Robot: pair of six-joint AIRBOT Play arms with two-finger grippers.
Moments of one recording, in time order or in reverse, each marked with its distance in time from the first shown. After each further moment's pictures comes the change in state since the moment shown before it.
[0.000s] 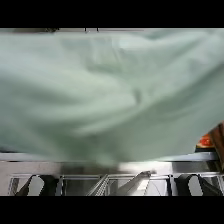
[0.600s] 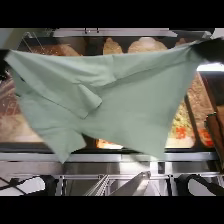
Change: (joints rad) left arm -0.319 -0.562 -0.001 0.740 0.093 -0.066; right arm 0.338 -0.558 -0.293 -0.003 -0.019 -0.145
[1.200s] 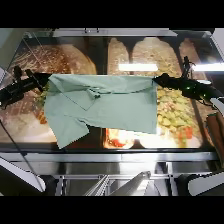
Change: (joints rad) left arm -0.120 -0.636 0.321 0.102 0.260 0.095; right arm 0.137 -0.584 -0.061 0.302 -0.285 -0.288
